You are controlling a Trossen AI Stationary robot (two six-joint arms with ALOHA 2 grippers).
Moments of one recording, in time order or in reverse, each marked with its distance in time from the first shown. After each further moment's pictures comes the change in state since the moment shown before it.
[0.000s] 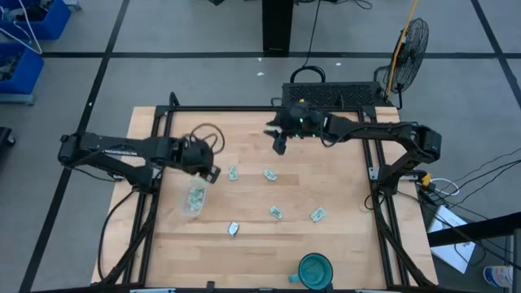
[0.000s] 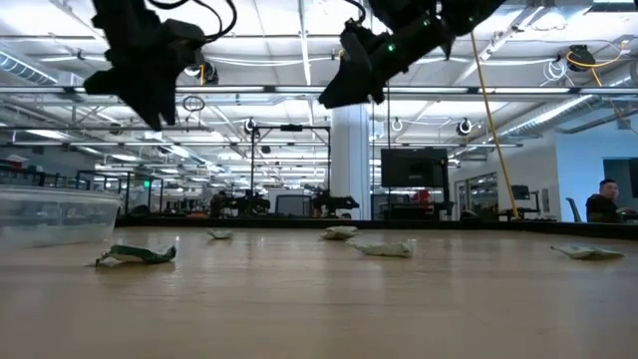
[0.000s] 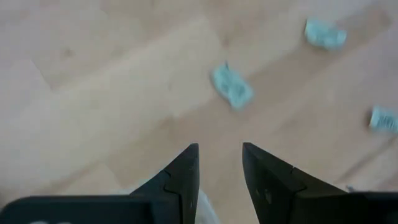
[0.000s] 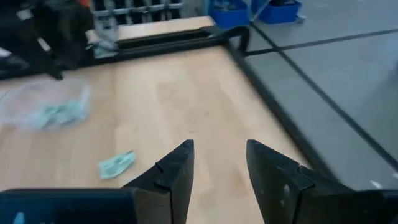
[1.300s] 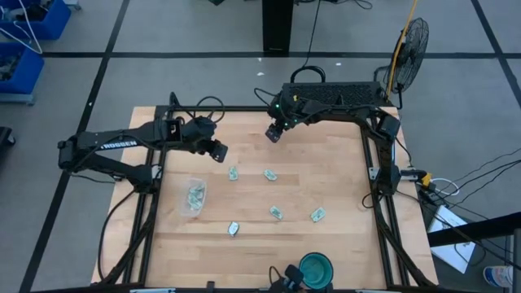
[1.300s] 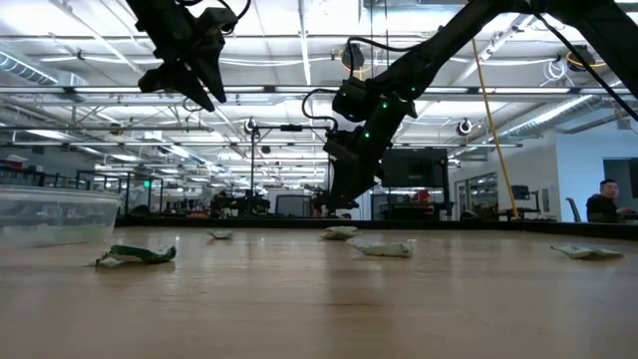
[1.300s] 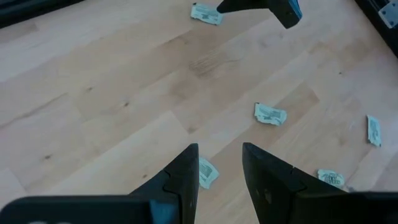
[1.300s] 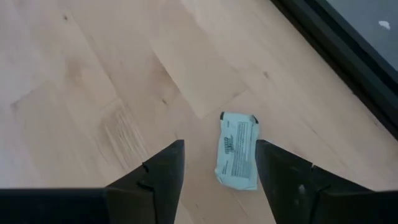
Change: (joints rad) left arm 0.199 0.001 0.071 0.218 0.038 0.271; right arm -0.194 0.426 0.239 -0.322 -0.066 0.121
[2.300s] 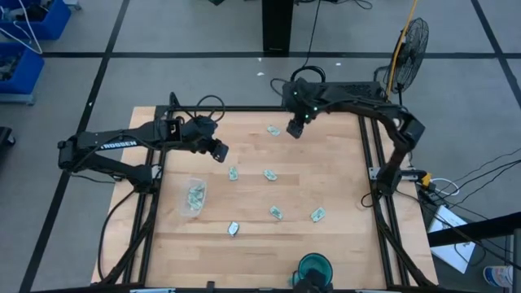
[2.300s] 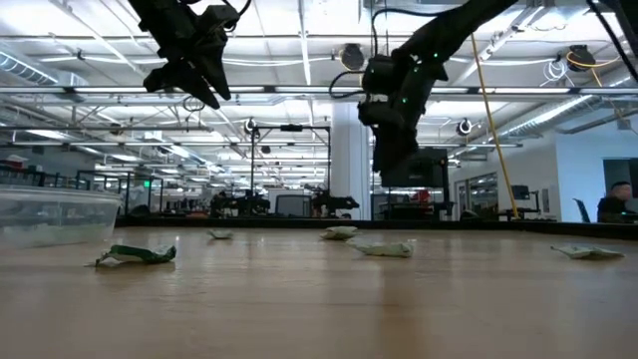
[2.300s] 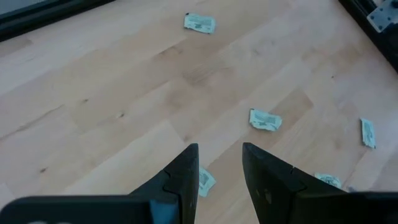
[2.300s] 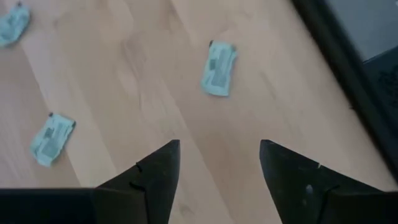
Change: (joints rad) left arm 0.000 0.000 0.000 0.035 -0.006 0.029; right arm -0.084 -0.209 -0.001 -0.366 -0.096 -0.205
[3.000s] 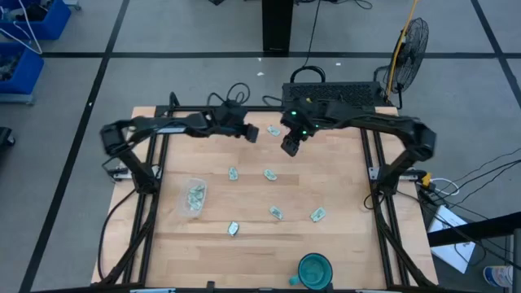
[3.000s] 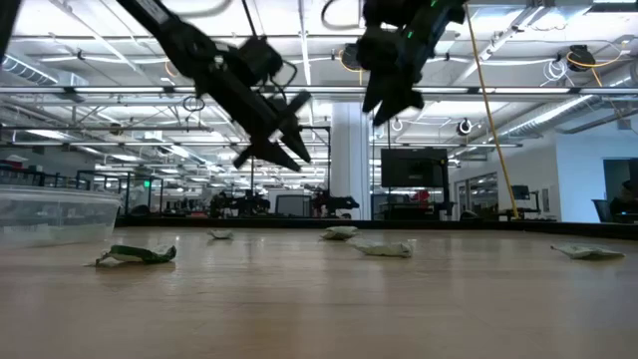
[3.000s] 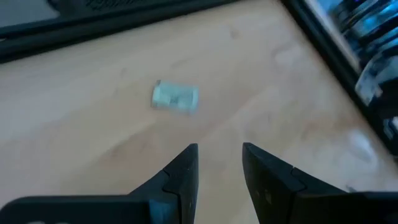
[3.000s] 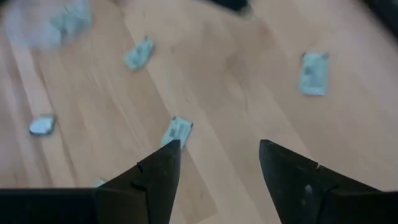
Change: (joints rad) left arm 0.246 0.507 -0.001 0.721 0.248 0.101; right arm 0.263 -0.194 0.000 -0.062 0.023 0.339
